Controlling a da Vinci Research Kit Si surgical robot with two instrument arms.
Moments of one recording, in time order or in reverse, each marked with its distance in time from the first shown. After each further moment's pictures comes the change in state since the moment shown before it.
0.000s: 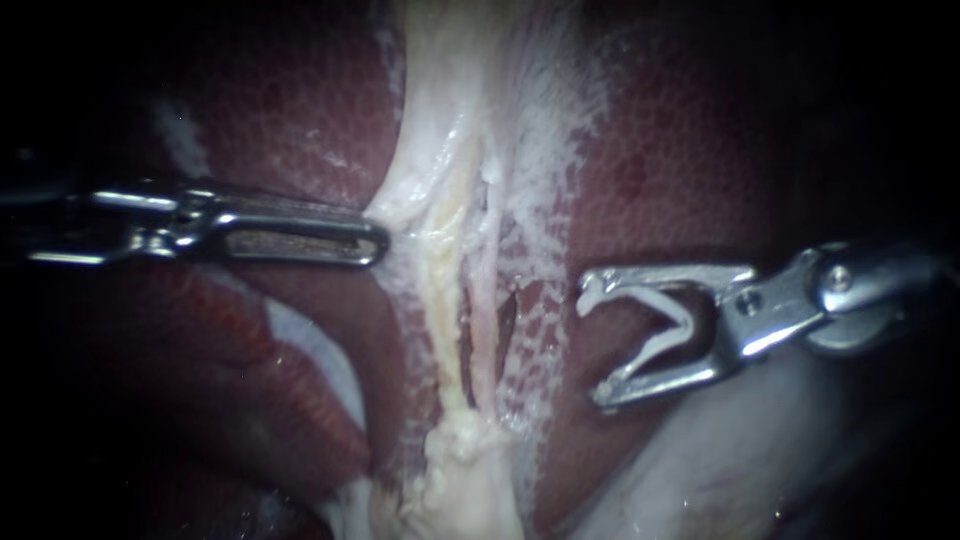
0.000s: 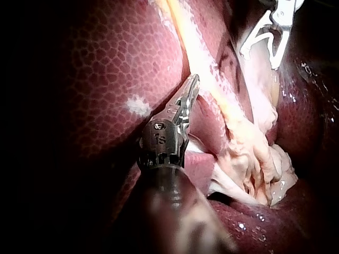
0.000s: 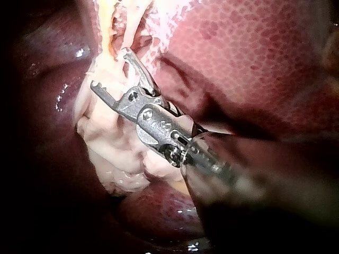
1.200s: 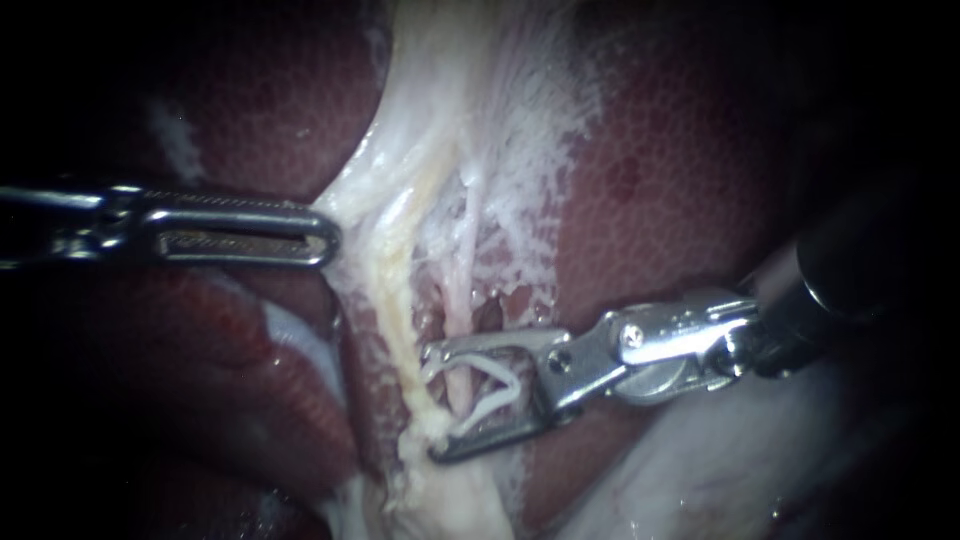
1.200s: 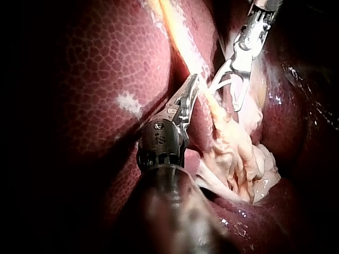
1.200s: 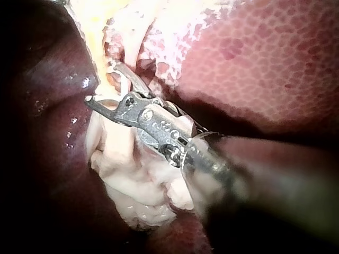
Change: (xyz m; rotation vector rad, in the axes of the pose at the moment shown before) right arm -0.003 0.003 0.011 0.057 -0.007 0.087; left arm -0.001 -0.004 -0.003 -0.003 -0.026 -0.025
